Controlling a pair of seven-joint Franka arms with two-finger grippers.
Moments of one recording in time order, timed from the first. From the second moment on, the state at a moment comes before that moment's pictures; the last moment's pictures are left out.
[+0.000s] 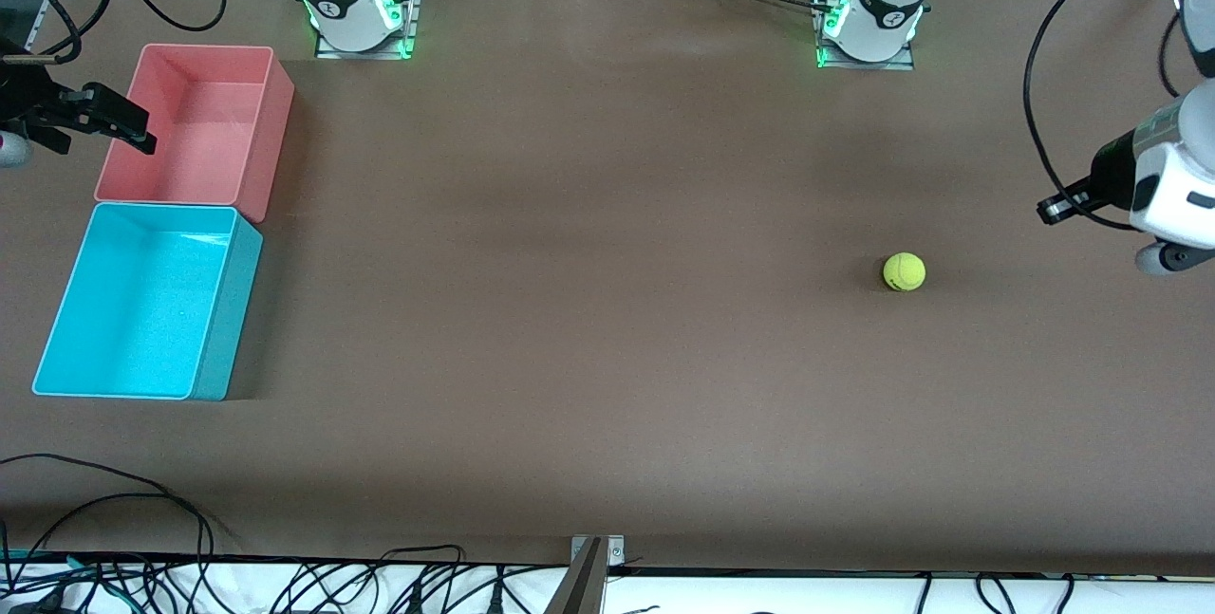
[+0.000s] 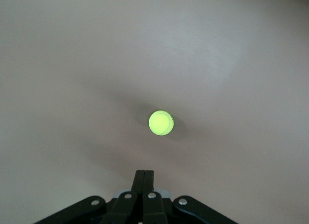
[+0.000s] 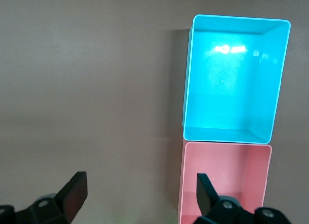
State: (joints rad) left arm -0.01 0.17 -0.01 -1.52 0.04 1.55 -0.55; right arm 0.06 -0.01 -0.07 -1.59 -0.01 1.55 -0.03
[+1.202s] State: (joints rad) left arm 0.12 0.24 0.00 -1.94 0.02 2.06 -1.42; right arm 0.06 -0.01 -0.07 -1.59 -0.01 1.55 -0.03
